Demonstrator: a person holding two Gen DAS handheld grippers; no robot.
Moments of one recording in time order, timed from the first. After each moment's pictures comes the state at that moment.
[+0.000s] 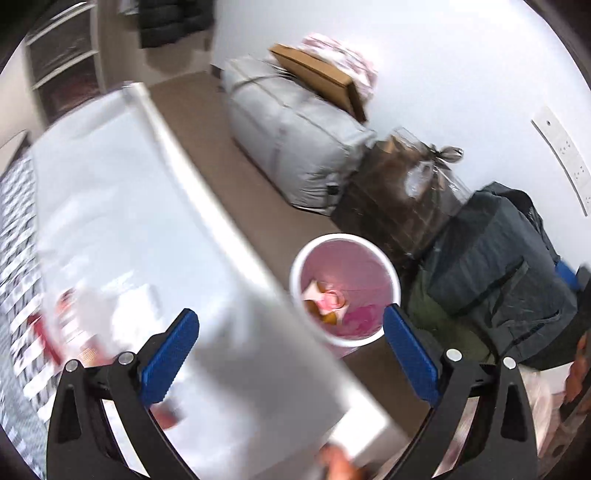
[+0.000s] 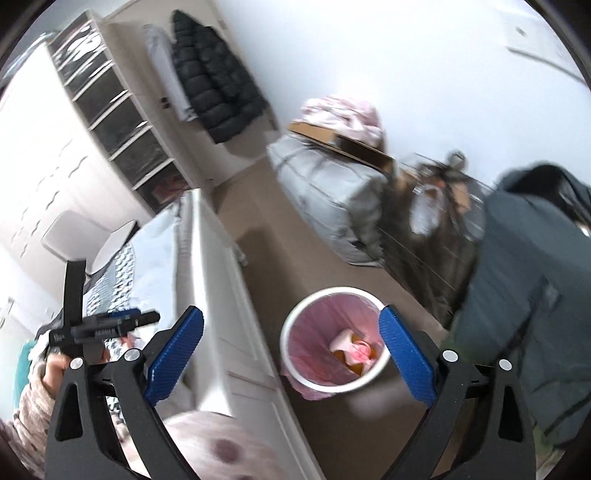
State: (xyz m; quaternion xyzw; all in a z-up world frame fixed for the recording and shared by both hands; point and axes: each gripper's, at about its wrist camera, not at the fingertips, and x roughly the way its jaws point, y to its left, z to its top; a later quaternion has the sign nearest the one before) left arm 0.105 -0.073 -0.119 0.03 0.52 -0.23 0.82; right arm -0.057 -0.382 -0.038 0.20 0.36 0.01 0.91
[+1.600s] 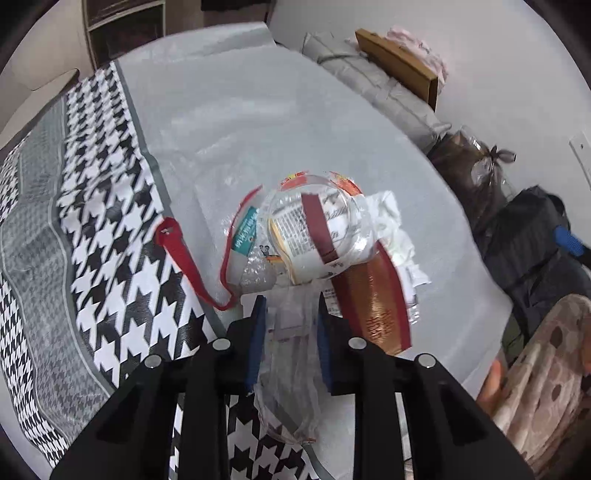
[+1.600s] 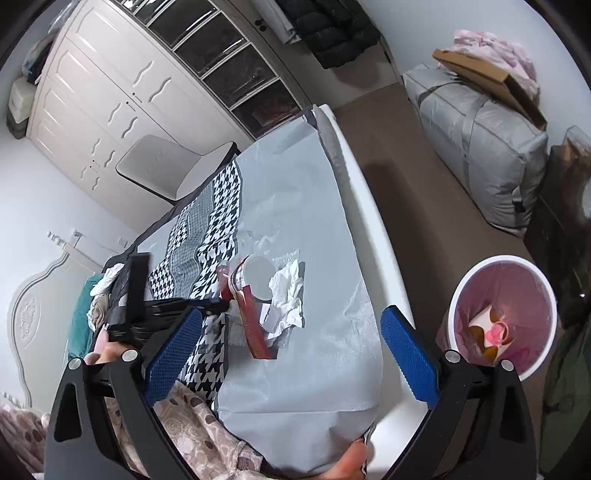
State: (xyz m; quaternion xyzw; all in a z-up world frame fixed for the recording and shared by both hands) left arm 0.110 0.114 -0.171 0.00 0.56 -0.19 0.81; right arm 0.051 -0.185 -0.090 0.21 0.44 0.20 0.85
